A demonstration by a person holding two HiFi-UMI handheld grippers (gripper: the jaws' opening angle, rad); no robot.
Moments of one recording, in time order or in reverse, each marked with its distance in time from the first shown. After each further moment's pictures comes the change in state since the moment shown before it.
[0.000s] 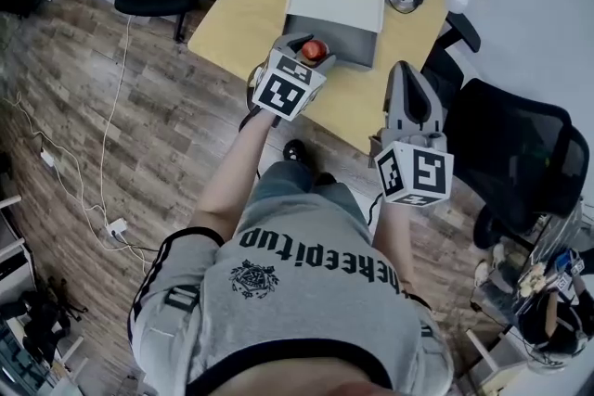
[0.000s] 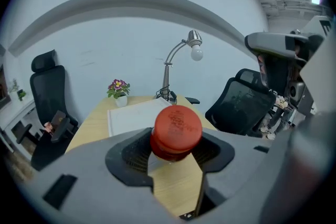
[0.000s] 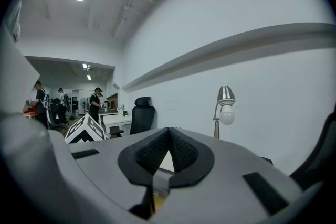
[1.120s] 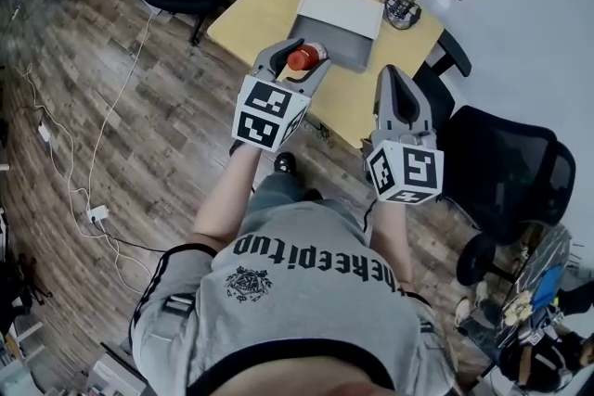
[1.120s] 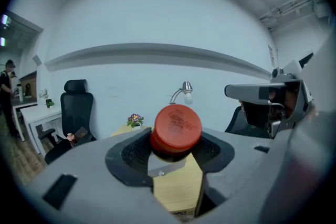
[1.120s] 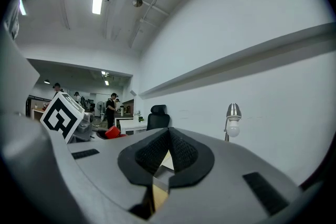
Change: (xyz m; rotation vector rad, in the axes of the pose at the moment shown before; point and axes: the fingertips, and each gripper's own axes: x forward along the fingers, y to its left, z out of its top) left arm -0.156 -0.075 0.046 -0.062 -0.349 0.201; right arm -0.088 0.036 0.037 -0.059 -0.084 0.166
